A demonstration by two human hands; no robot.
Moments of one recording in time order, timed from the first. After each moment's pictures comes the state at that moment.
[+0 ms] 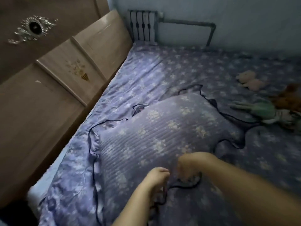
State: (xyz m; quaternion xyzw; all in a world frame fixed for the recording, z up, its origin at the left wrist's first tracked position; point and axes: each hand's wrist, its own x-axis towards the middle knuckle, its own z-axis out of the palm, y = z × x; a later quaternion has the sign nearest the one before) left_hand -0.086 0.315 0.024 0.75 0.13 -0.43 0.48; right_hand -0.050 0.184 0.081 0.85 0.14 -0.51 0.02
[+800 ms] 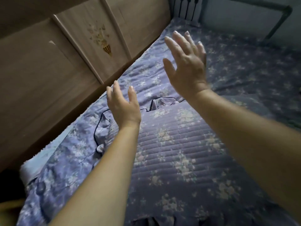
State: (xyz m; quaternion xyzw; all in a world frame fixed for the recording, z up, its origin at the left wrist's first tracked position) left_hand 0.104 0.402 0.036 0.80 0.28 0.25 0.47; right_hand 0.180 0.265 0.094 0.93 0.18 0.25 -0.19
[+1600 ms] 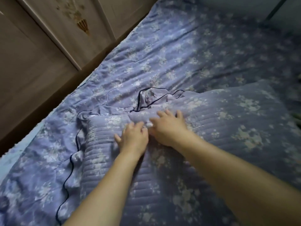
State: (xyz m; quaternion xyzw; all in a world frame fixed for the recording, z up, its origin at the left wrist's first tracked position) left_hand 0.094 0.376 -0.093 0.94 0.19 -0.14 0.26; right_hand 0.141 0.262 -0.055 0.96 0.19 -0.21 0.01
